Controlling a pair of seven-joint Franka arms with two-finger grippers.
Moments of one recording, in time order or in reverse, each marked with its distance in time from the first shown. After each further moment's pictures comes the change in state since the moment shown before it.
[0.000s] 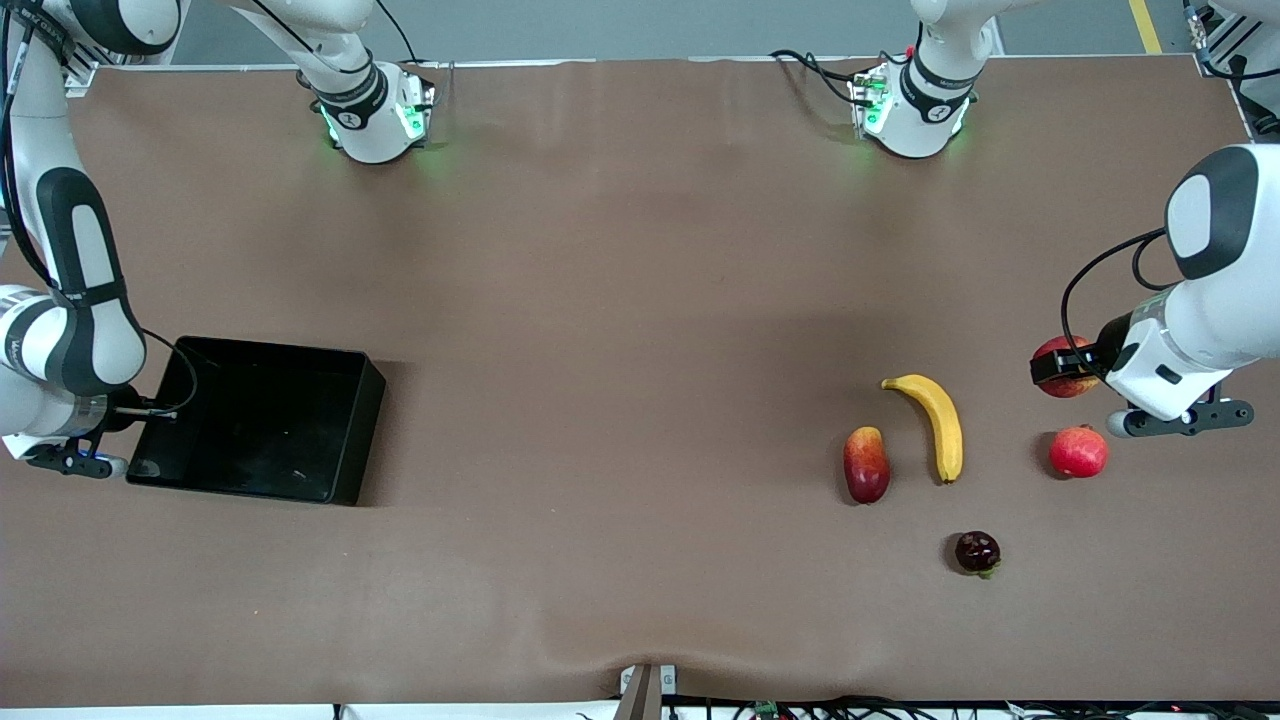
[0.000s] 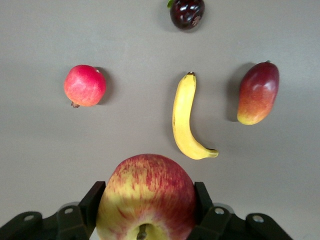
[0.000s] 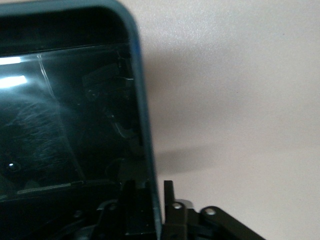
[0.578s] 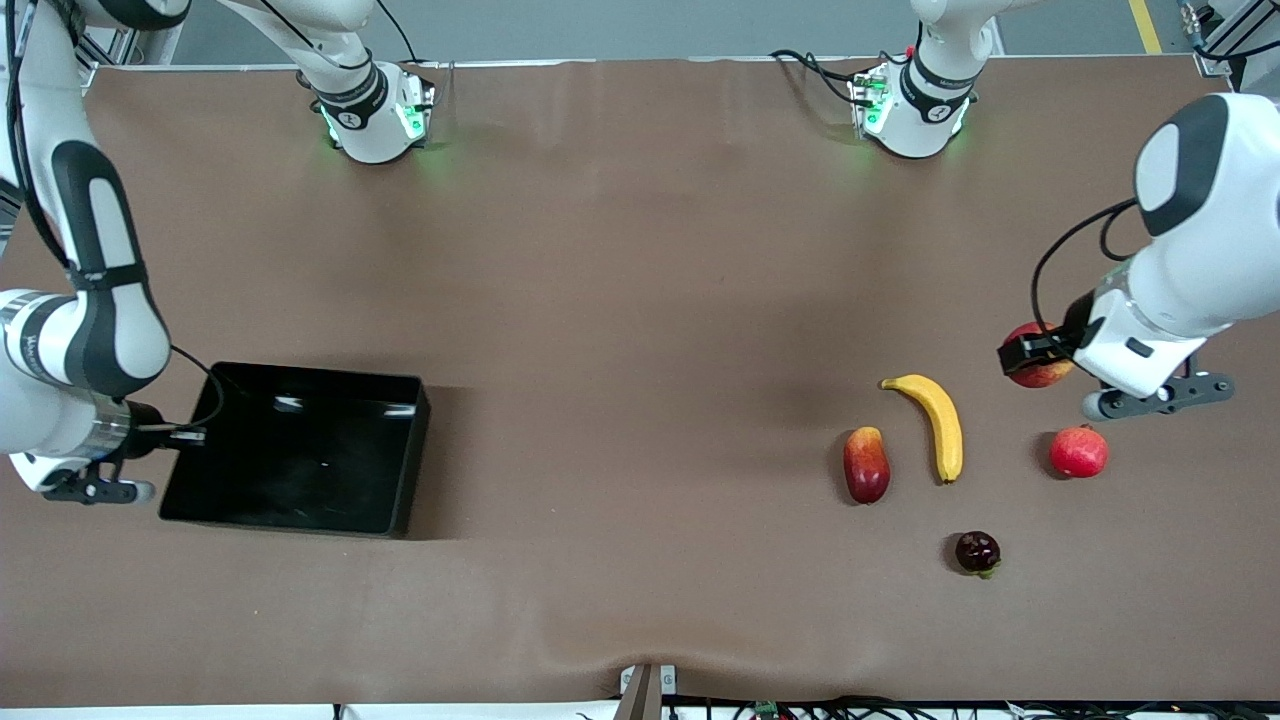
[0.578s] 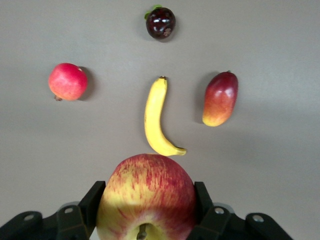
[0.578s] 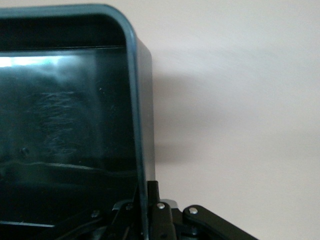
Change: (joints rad) left arm -0.003 -0.045 -0.112 0.014 0.000 -0.022 -0.189; right arm 0.032 -0.071 0.192 0.068 0.001 -0.029 0.004
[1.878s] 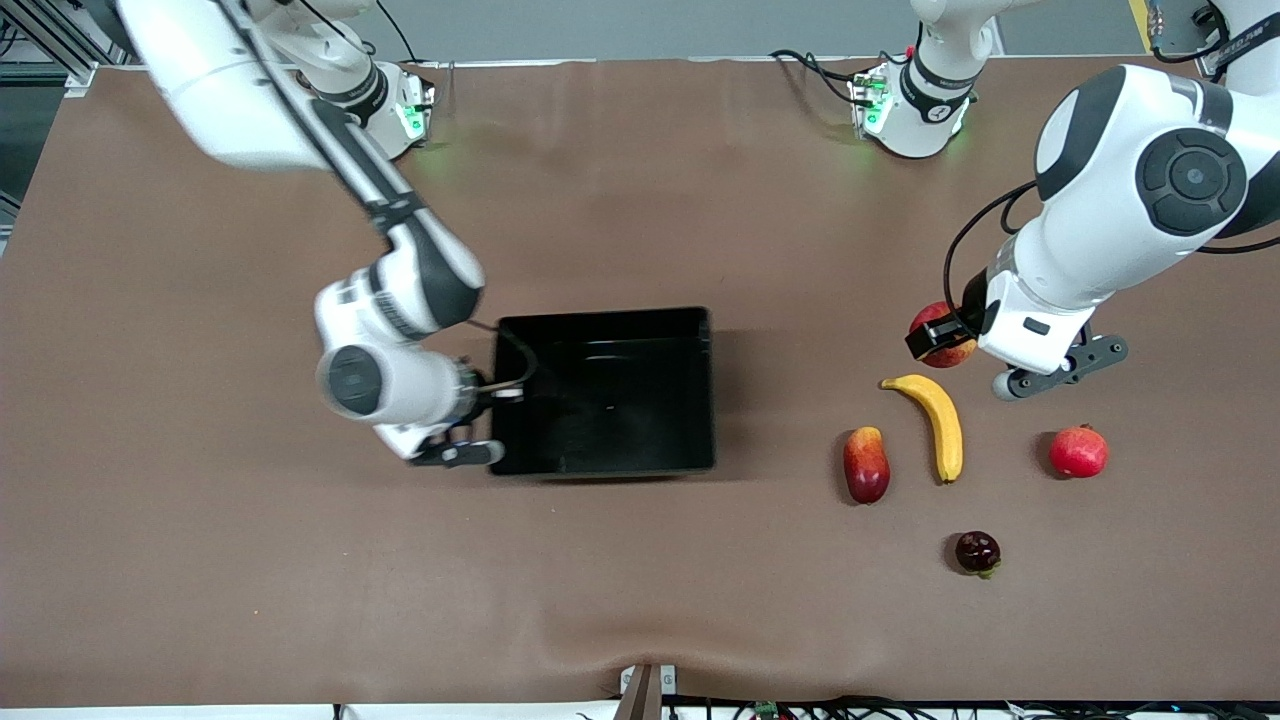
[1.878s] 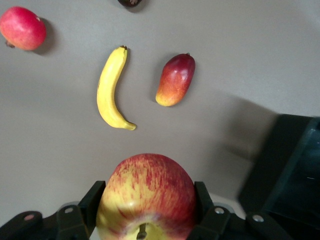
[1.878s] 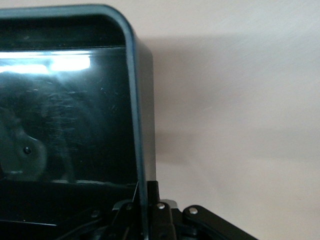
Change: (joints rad) left arm -0.006 0.004 -0.156 -0.003 -0.044 -0.002 -0.357; right arm 0.482 0.085 0.181 0.010 0.101 0.027 0.605
